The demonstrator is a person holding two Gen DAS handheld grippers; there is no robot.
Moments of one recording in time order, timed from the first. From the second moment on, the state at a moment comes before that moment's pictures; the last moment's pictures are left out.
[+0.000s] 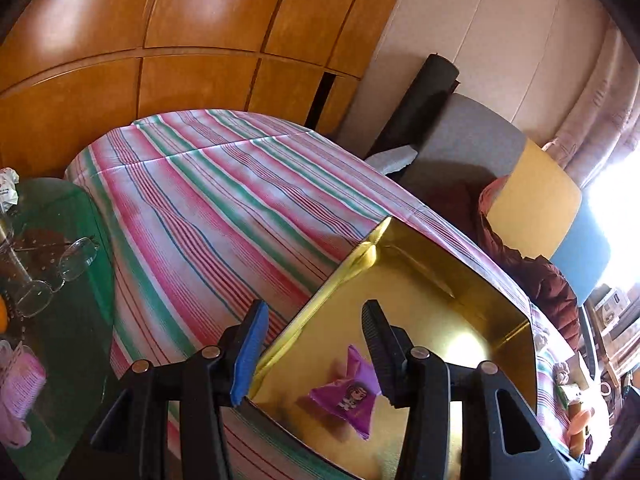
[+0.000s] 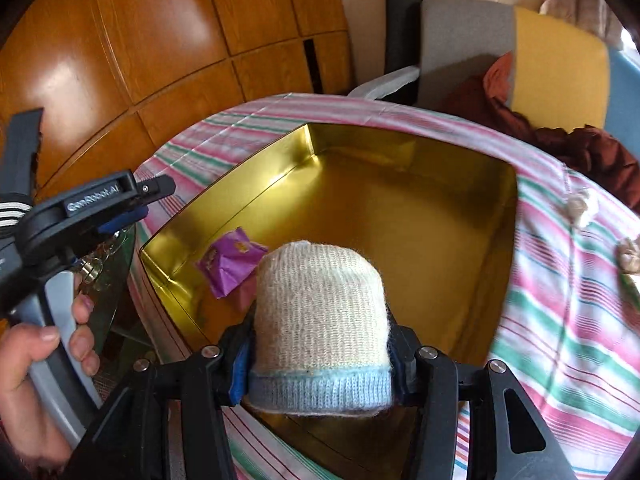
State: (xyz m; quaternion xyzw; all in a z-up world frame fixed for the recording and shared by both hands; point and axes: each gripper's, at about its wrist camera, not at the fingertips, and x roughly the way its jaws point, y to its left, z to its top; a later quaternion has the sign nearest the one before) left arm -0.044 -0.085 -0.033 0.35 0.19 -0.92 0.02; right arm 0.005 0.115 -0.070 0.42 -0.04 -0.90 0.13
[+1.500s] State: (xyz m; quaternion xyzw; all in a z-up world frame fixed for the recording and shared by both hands) left arm 0.023 0.078 -0.019 0.35 0.04 -0.89 -0.28; right arm 0.086 0.304 -0.080 0.39 -0.17 -0.89 -0.14
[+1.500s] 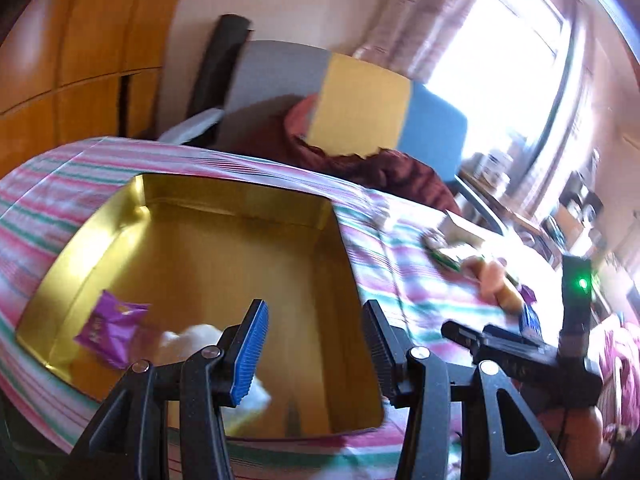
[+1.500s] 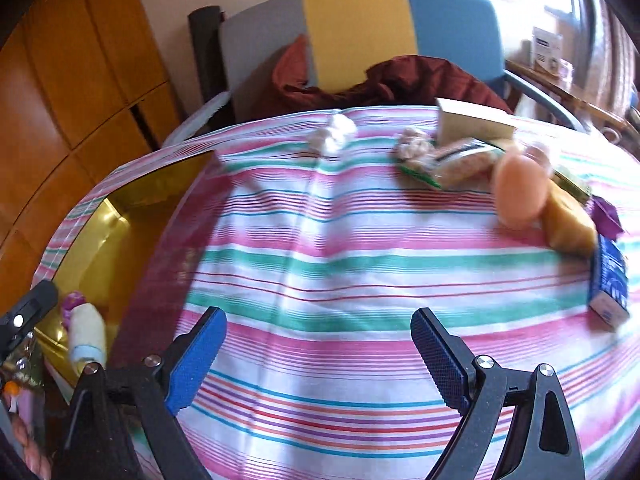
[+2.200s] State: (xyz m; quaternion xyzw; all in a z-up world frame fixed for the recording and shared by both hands) left arm 0.063 0.139 -0.034 0.38 -0.02 -0.86 -0.34; right arm 0.163 0.482 -0.093 0.35 -0.18 -0.82 -0.41
